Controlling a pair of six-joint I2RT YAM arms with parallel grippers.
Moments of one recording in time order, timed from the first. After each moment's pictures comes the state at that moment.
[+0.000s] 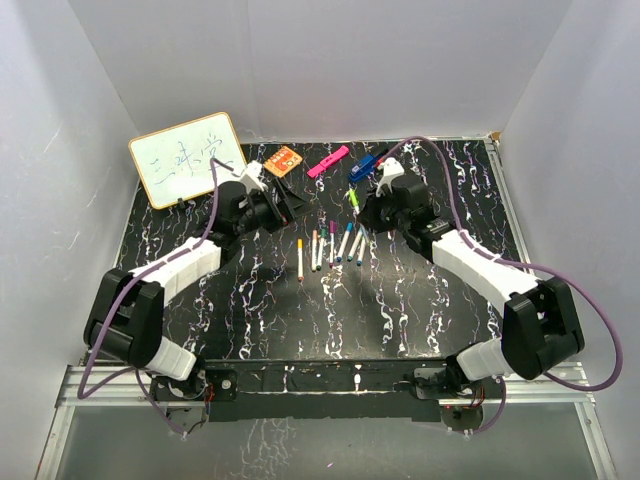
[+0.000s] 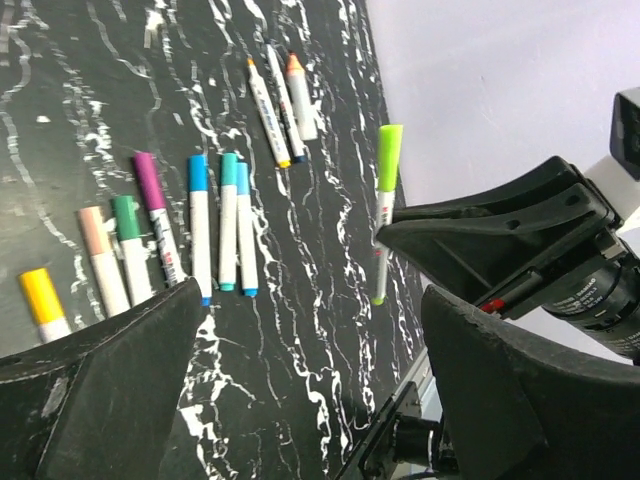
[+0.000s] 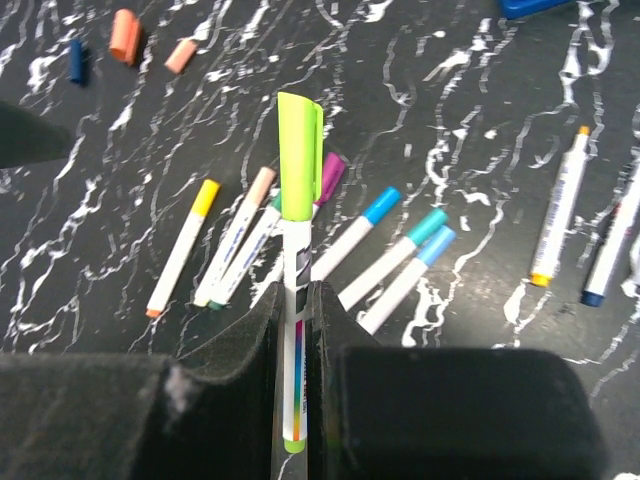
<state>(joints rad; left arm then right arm) -0.38 1.48 0.84 0.31 0.44 -0.87 0.43 1.39 0.97 -0.09 -0.13 0.21</state>
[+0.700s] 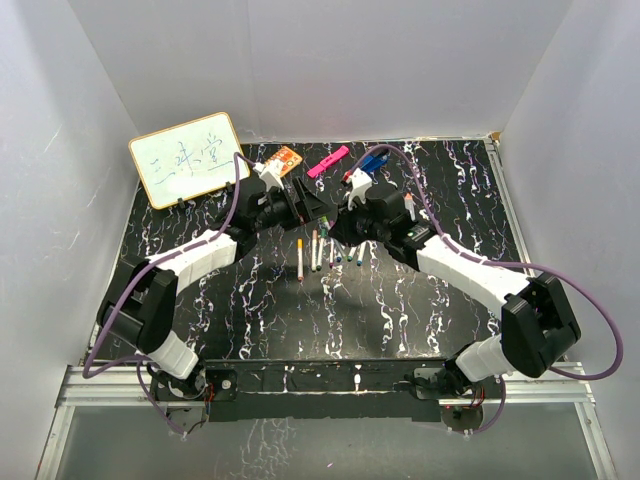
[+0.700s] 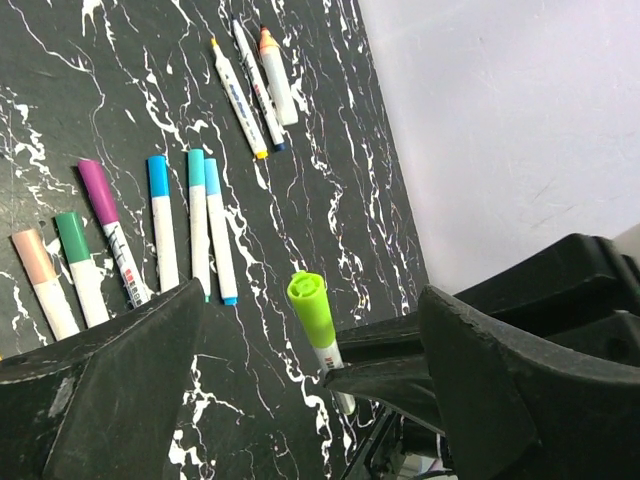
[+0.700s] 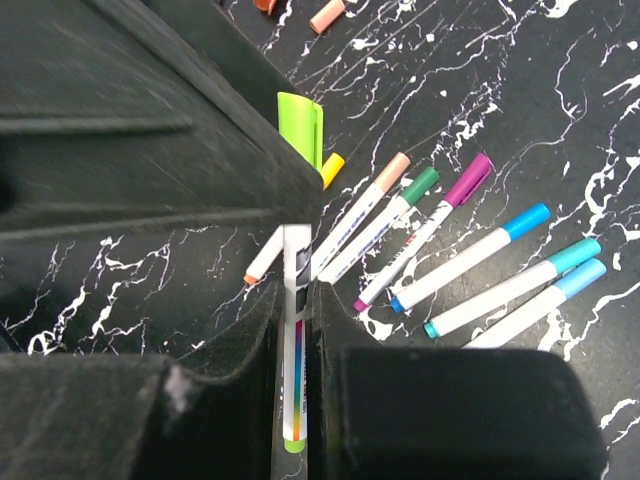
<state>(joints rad) -0.49 1.58 0.94 0.33 0.43 -0.84 0.60 1.42 0.99 -0.08 -0.21 0.20</state>
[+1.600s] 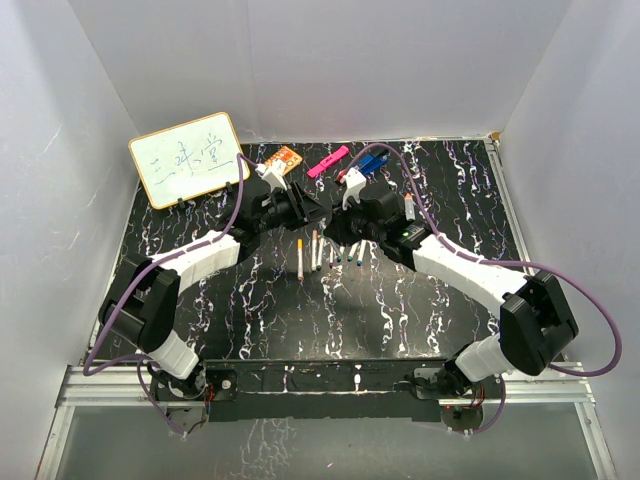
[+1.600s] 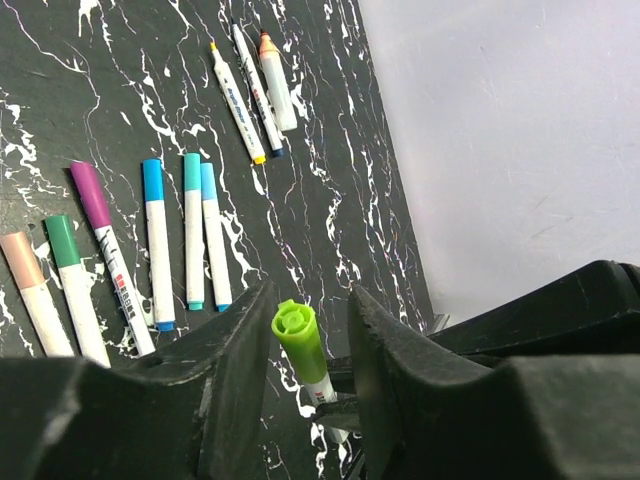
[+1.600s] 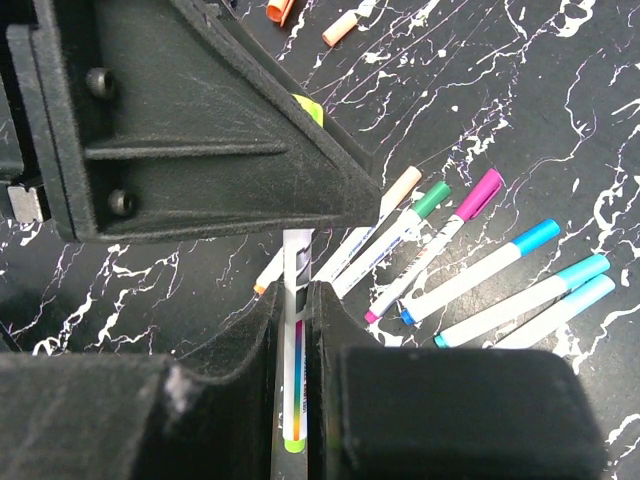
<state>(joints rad) -0.51 1.60 0.94 0.34 0.38 -0.87 0.64 1.43 1.02 -0.08 -0.18 0.20</state>
